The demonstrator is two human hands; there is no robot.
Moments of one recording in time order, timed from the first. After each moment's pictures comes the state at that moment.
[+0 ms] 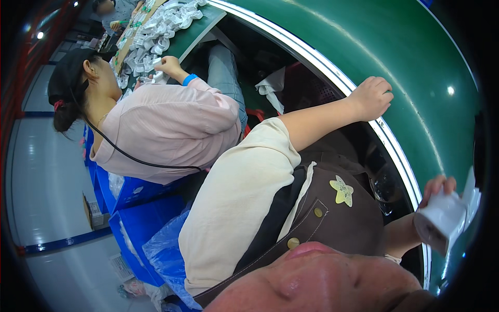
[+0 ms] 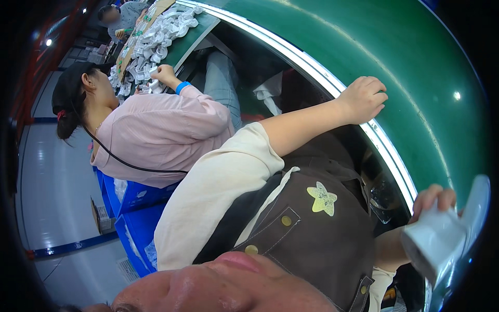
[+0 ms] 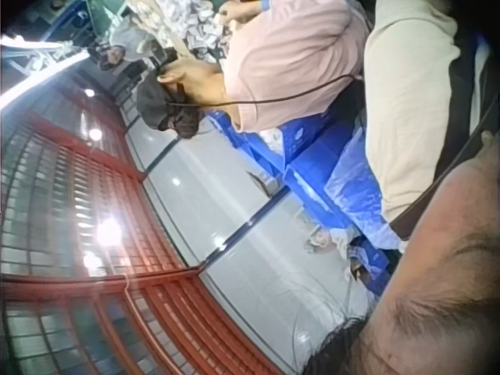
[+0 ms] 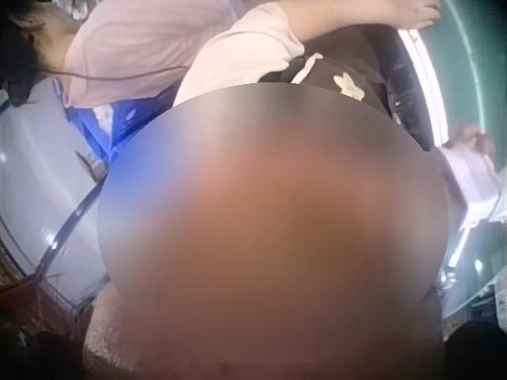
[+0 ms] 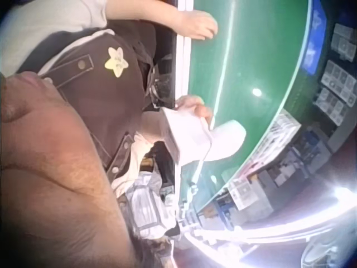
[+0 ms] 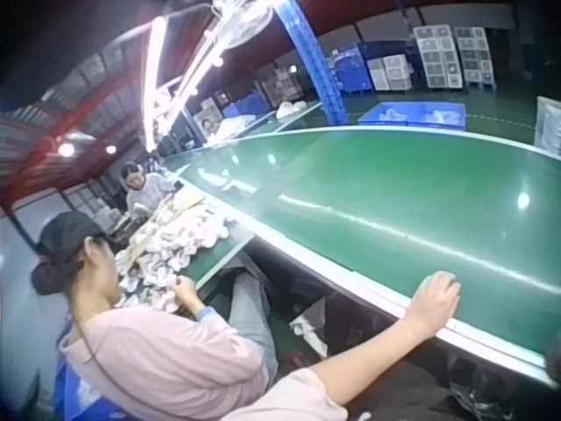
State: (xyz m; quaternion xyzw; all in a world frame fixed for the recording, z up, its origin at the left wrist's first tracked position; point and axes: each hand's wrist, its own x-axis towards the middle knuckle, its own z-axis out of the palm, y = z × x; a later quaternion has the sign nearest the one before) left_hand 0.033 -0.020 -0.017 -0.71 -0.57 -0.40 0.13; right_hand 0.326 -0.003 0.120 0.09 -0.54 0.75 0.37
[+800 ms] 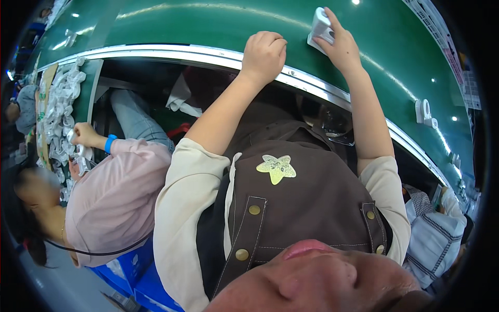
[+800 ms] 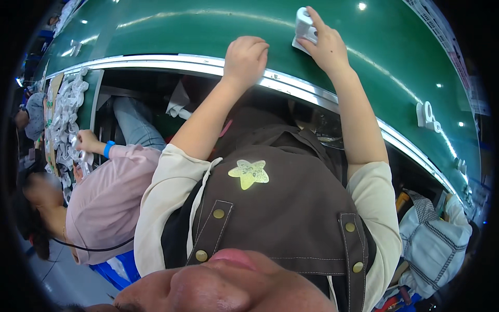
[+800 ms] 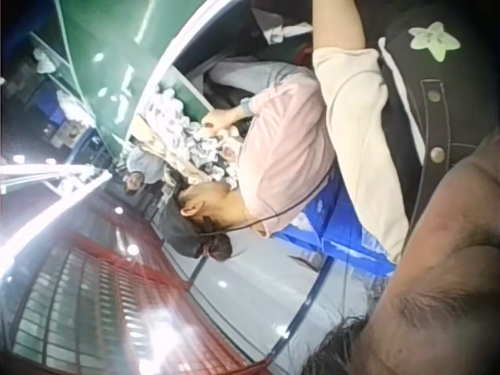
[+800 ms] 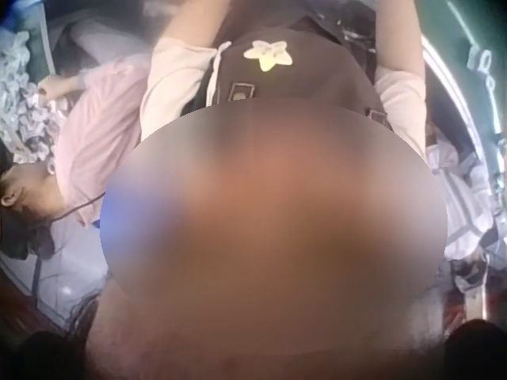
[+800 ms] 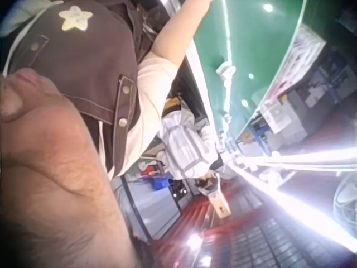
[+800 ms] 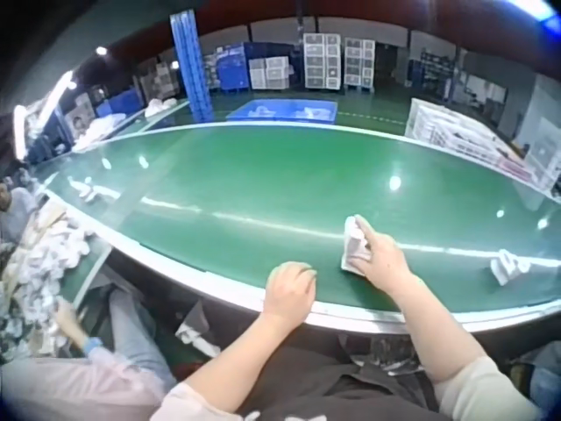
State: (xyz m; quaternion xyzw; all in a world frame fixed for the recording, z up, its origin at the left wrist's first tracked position) left_hand 0.033 -0.011 -0.023 -0.69 -0.55 -0.45 0.15; right_hand 0.230 0.098 0.034 -0.43 -0.86 0.15 0.24
